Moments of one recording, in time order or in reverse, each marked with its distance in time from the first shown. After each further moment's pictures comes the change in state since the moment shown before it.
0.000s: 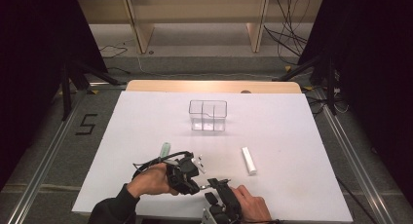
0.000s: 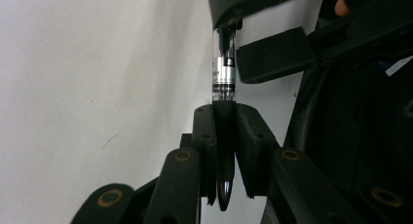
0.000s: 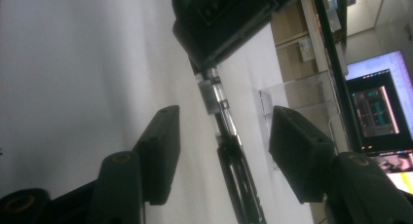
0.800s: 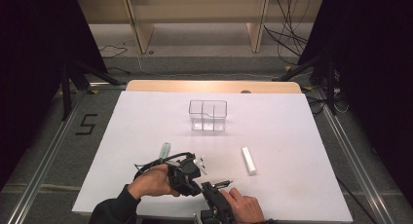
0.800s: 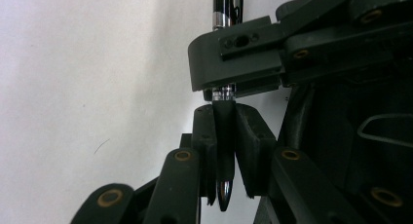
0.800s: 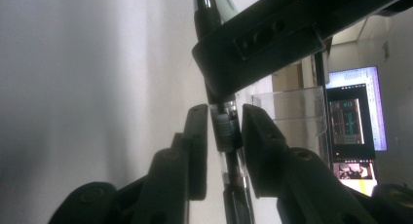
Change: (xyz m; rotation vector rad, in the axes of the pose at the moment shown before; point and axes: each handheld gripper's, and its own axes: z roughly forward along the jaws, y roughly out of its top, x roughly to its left) left arm -0.004 0.003 0.002 -0.004 -0.011 -0.012; right arm 0.010 0.014 0.009 0.050 -0.043 -0.135
